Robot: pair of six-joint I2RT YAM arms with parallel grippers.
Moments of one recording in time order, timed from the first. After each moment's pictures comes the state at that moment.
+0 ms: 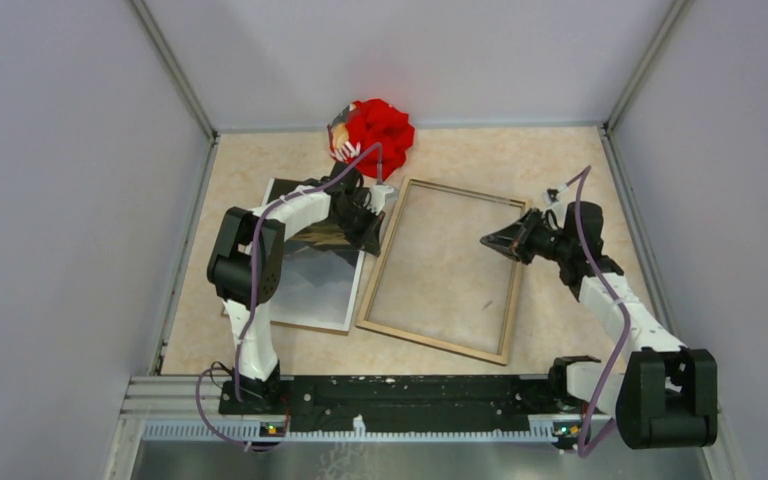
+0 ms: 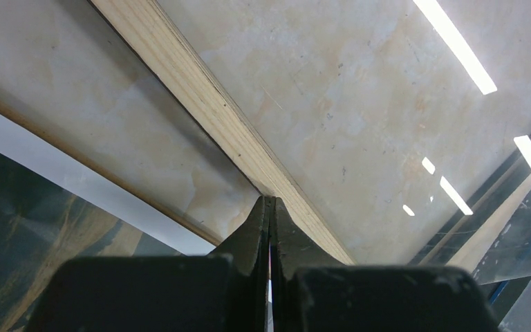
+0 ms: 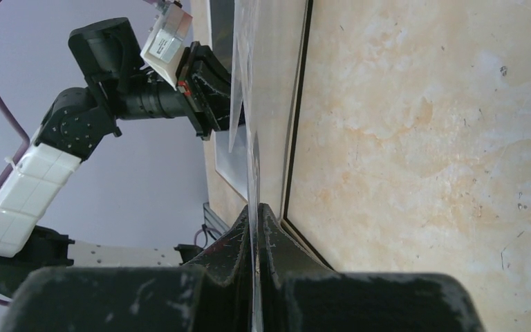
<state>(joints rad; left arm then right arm) -0.39 1.97 1.36 -0.60 0.61 0.29 0.04 1.10 0.58 0.01 -0.75 0.92</state>
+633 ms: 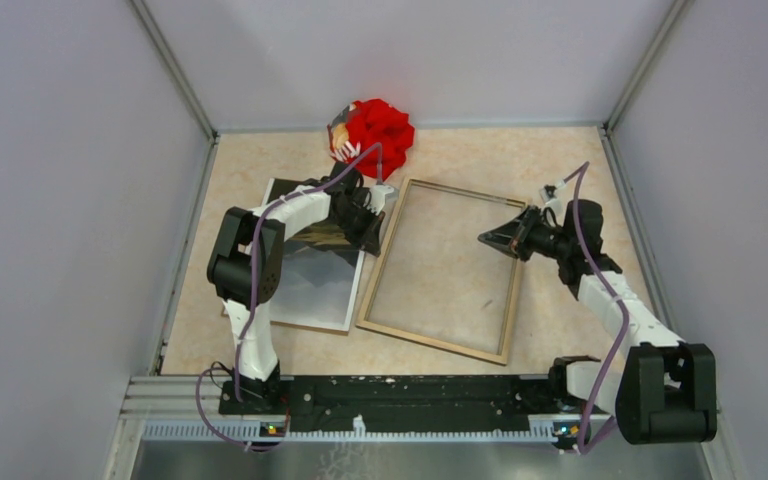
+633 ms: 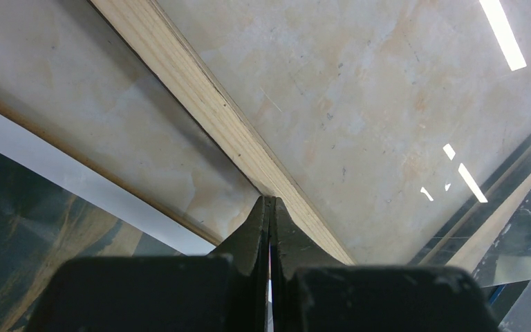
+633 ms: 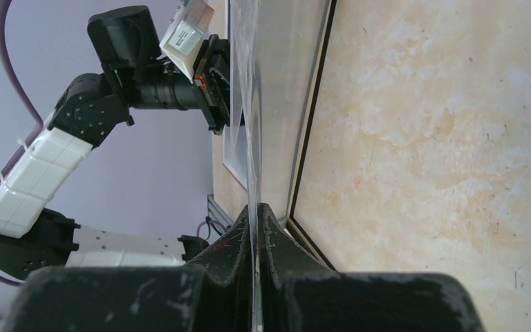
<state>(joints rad) -0.39 1.97 1.36 -0.61 0.61 0.29 0.04 1.12 0.58 0.08 -0.79 0.92</state>
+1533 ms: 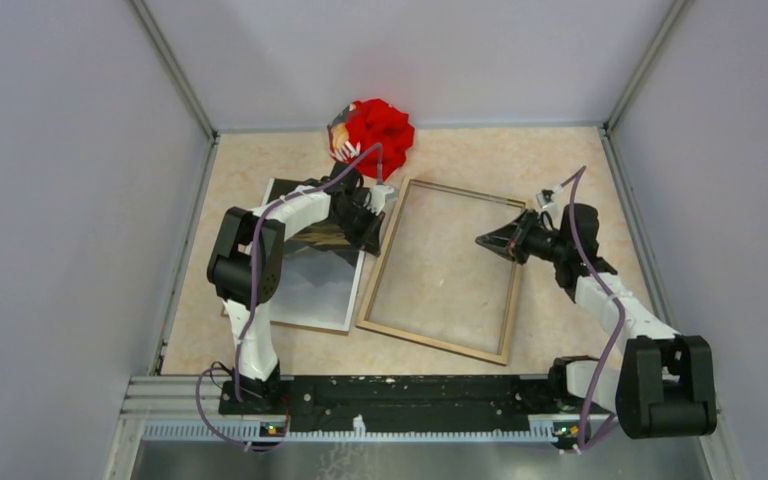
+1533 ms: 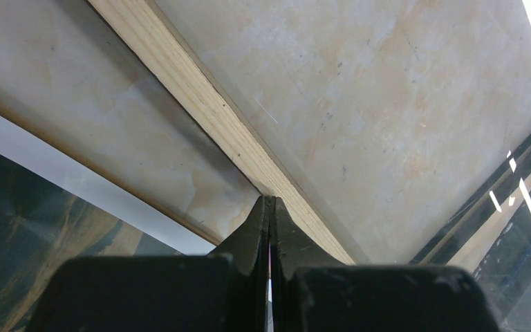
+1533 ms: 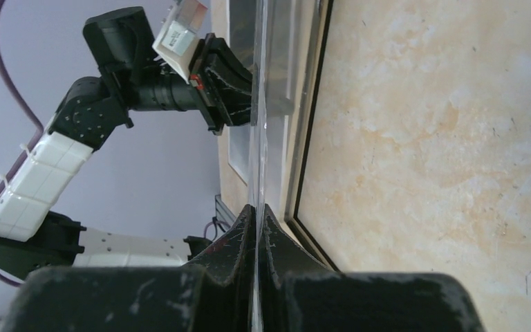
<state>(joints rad) -0.39 1.97 1.36 -0.61 0.61 0.30 0.05 1.15 0.54 0.16 -0.80 0.97</state>
